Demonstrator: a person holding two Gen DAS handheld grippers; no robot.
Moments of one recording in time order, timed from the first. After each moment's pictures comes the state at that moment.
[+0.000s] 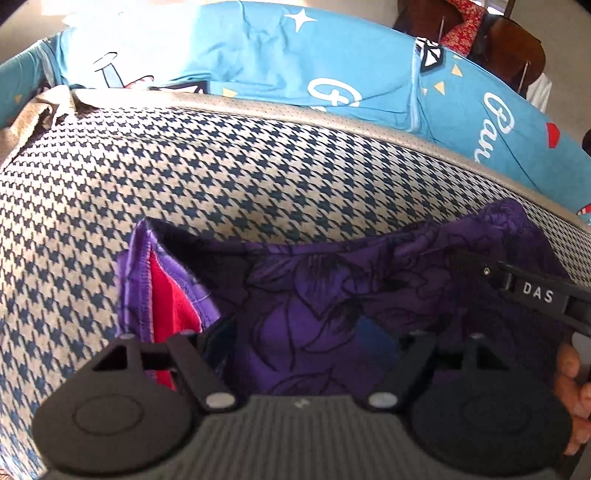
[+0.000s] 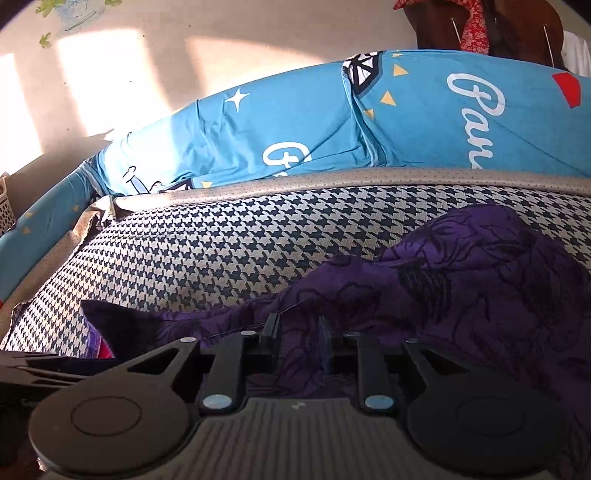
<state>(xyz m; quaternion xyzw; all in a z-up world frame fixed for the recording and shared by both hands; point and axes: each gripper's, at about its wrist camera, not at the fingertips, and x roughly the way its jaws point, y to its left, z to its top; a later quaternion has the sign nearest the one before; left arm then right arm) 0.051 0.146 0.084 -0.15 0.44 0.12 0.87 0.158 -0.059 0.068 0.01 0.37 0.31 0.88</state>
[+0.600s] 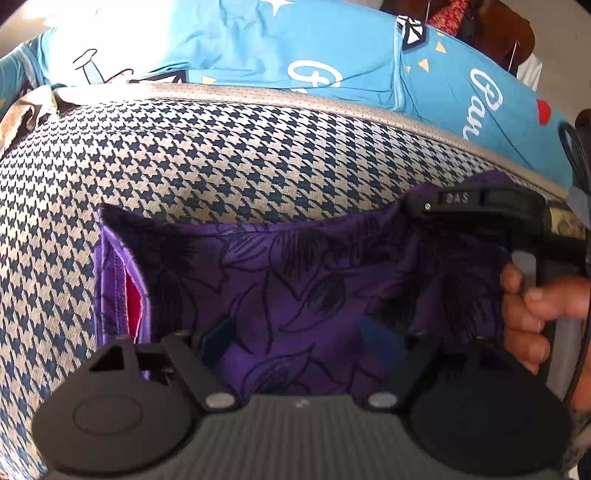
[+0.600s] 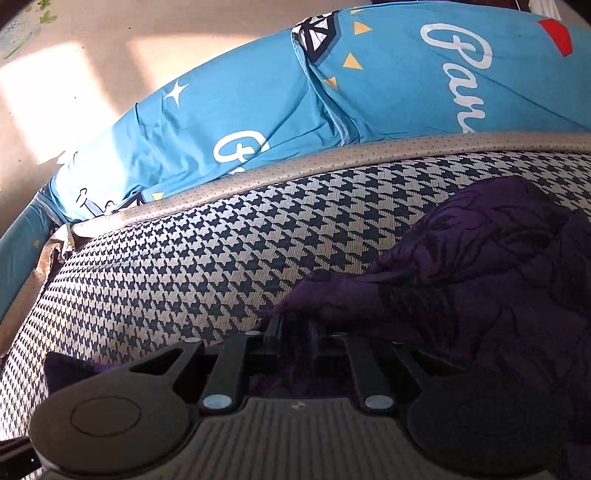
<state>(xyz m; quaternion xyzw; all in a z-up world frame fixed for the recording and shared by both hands) 0.060 0.128 0.075 -0.13 0.46 0.10 0.87 0.216 -0.033 0.039 0.06 0.41 0.26 0.87</state>
